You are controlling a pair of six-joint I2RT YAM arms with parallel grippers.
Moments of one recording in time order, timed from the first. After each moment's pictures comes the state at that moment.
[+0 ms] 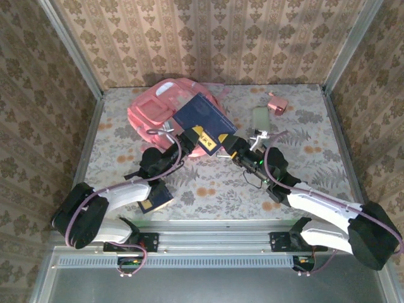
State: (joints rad) left arm -0.71 1.33 0.50 1.10 0.18 -1.26; right arm 0.67 1.12 0.51 0.65 -0.08 1.21
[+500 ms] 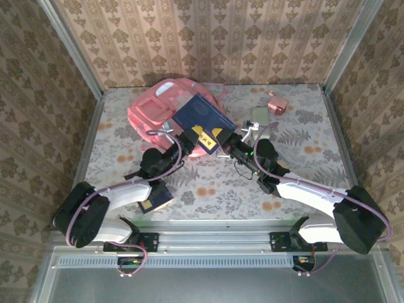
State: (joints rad) left arm -0.72 1.34 0.49 1.12 0.16 -1.27; right arm 0.68 1.27 0.63 0.72 -0.06 1.24
